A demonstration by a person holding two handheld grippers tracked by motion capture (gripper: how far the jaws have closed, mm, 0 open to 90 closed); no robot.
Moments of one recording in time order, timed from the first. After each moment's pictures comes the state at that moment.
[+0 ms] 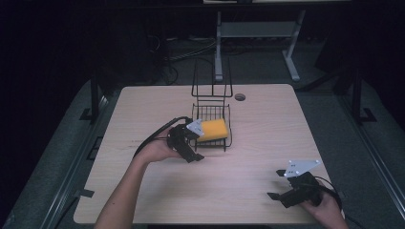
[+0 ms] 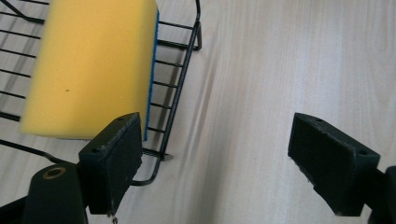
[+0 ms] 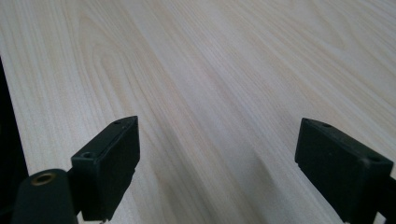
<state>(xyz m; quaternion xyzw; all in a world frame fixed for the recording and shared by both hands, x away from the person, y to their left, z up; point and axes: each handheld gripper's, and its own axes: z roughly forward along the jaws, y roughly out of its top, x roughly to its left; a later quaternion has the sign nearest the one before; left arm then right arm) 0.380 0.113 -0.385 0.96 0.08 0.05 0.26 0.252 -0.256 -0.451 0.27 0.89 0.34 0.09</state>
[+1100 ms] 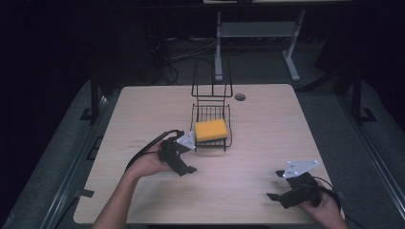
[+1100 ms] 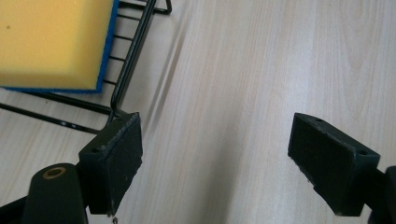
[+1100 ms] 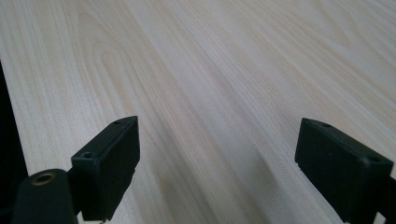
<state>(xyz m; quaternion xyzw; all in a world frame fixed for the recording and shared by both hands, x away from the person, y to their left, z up) 0.349 0.138 -0.402 0.96 0.09 0.05 0.26 0.252 -0.254 -0.452 0.27 0.90 0.34 0.09</state>
